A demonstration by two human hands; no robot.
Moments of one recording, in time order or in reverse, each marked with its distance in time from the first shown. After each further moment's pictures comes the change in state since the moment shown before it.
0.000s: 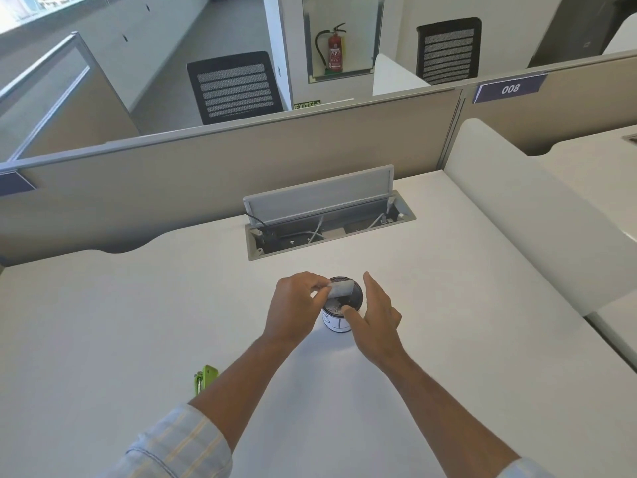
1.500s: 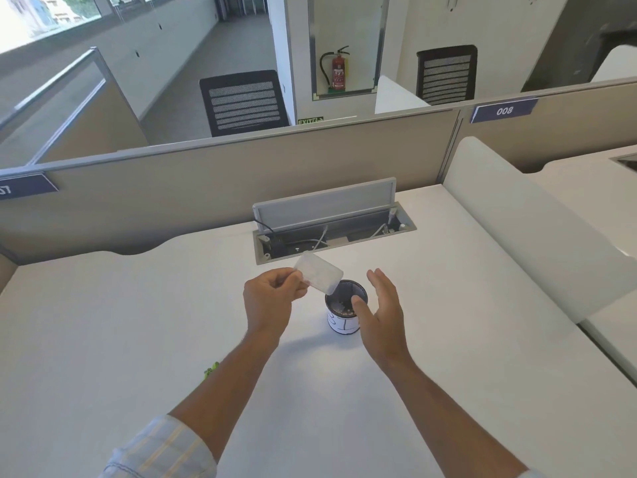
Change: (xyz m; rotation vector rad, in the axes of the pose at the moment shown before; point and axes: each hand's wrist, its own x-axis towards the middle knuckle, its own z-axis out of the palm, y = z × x) left_hand -0.008 -0.011 -0.043 -0.576 0.244 -0.427; right_hand -0.022 -0.028 -0.006 0.255 0.183 -0.091
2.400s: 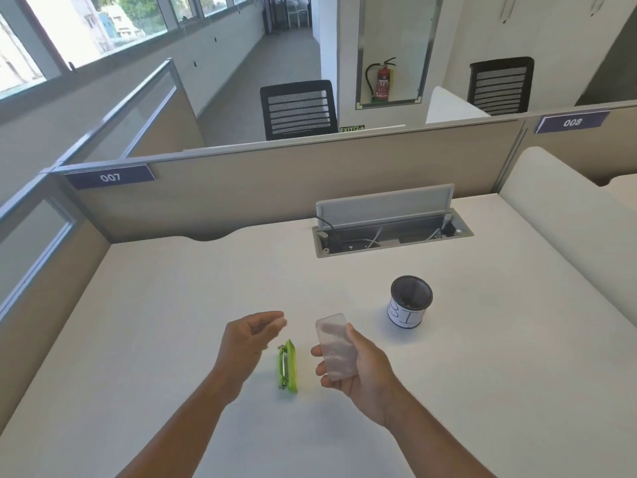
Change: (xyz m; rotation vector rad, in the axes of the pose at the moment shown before) left_hand -0.041 -0.035 -0.212 0.142 -0.138 -0.125; right_hand -0.111 -0.029 0.114 0.822 -0.627 0.618
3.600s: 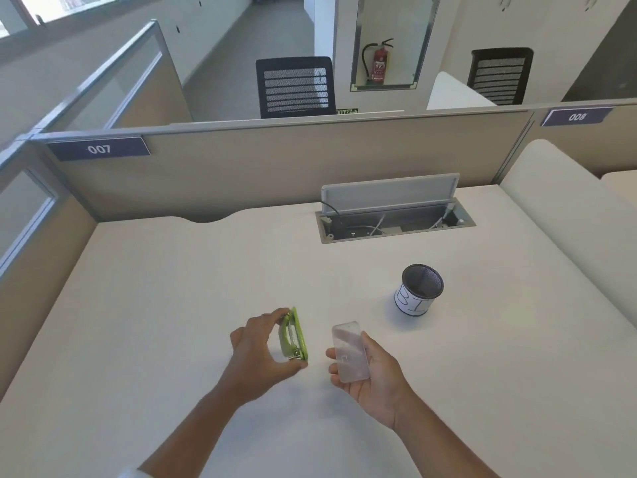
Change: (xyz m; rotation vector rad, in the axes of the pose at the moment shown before) left_hand -0.012 -0.049 -0.021 0.551 -0.154 0.289; right_hand 0.022 0.044 -0.017 0.155 0.185 0.085
